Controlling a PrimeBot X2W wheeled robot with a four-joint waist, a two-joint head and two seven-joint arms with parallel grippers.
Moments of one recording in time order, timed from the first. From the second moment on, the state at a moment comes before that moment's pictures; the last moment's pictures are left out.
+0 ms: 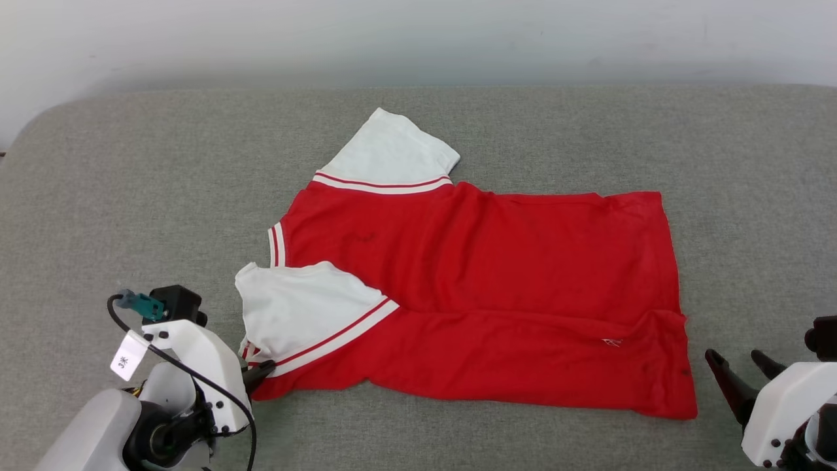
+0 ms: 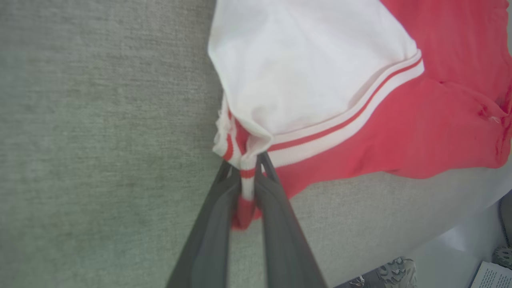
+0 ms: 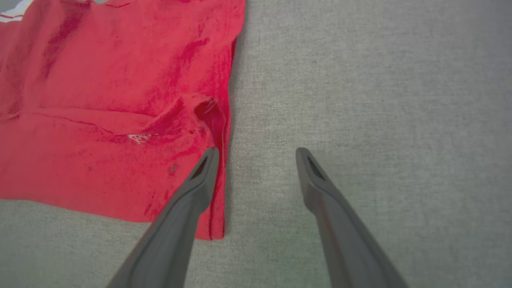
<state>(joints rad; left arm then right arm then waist) -0.30 0.54 -0.43 0.25 -1.04 0.05 0.58 -0.02 -0.24 -0.15 0.02 0.40 0.13 0.50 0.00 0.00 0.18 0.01</state>
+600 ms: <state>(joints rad) -0.28 0.56 -0.43 0.09 -1.02 0.10 0.58 -0.10 -0.24 -0.01 0.14 0.48 0.13 0.74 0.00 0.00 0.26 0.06</state>
